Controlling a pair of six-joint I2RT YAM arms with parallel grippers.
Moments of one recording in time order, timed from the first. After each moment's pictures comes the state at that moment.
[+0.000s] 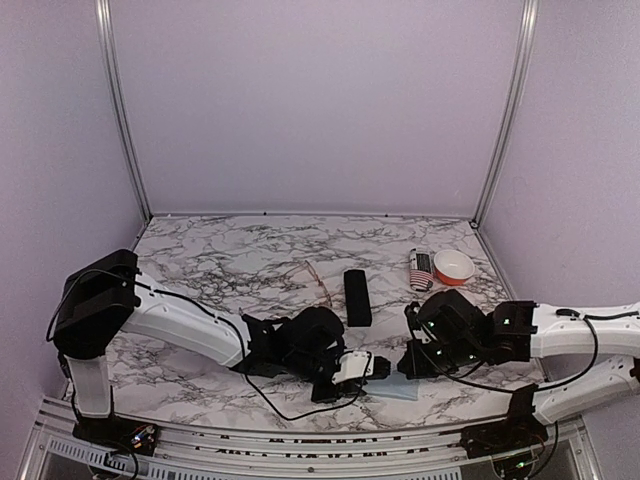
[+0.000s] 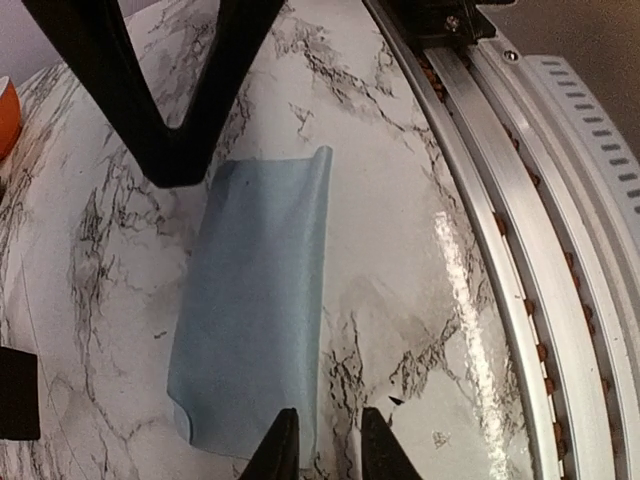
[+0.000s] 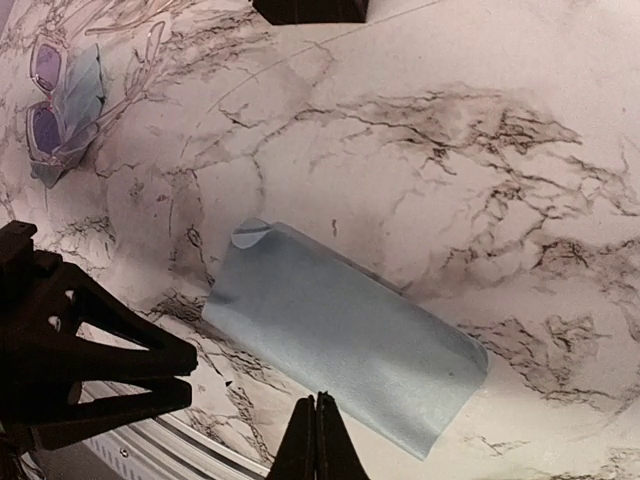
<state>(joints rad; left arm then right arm) -1.24 1.98 1.12 0.10 0.27 0.44 1.02 1.08 0.61 -0.54 0.06 0.88</state>
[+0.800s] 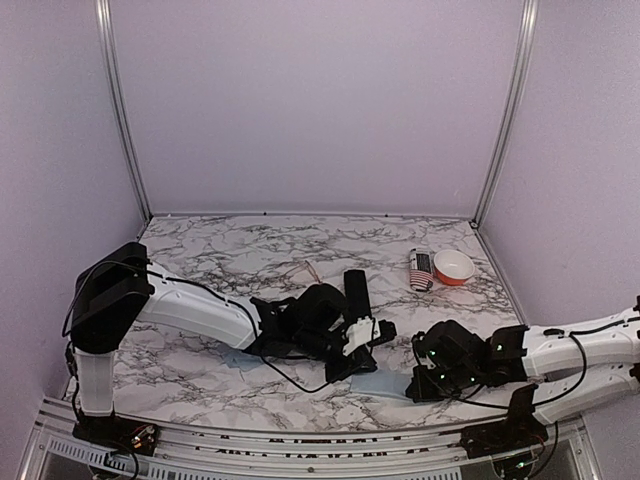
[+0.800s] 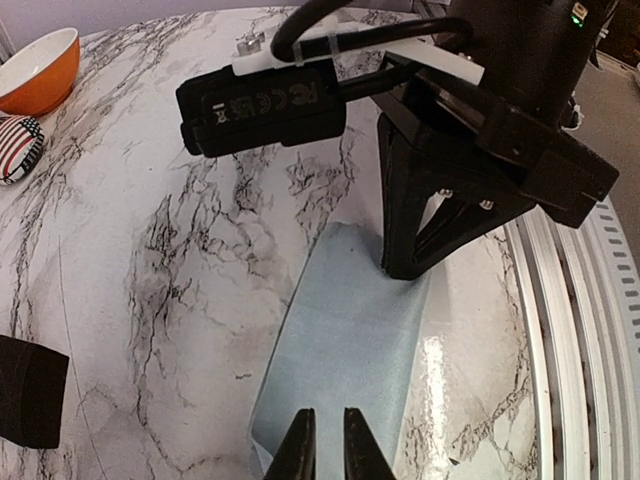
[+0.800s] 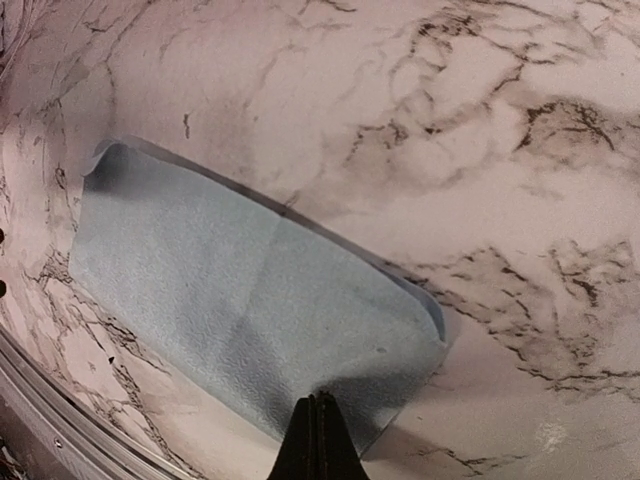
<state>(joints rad) -1.16 2.03 1.25 0.11 0.33 0.20 1.02 1.09 0.41 -0.41 0.00 0.94</state>
